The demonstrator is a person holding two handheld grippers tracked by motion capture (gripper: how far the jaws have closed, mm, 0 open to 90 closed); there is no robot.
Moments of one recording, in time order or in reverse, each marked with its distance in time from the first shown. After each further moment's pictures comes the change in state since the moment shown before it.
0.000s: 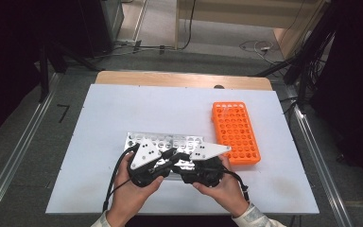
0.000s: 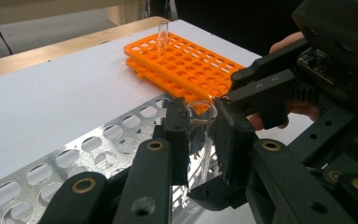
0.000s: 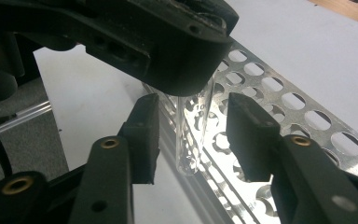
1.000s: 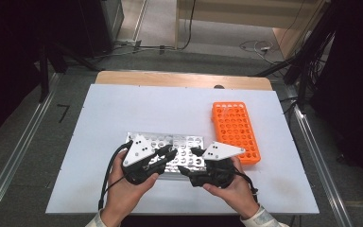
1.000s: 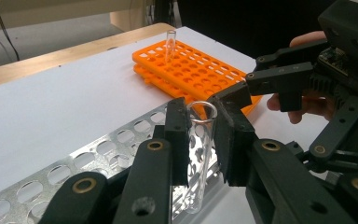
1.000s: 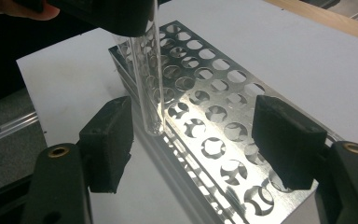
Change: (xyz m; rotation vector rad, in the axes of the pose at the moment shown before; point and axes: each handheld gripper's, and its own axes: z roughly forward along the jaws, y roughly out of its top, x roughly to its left) left arm 0.008 0.006 -0.011 -0.018 0.012 -0.011; right arm -0.010 -0.010 -0.021 -0.038 -0.063 0.025
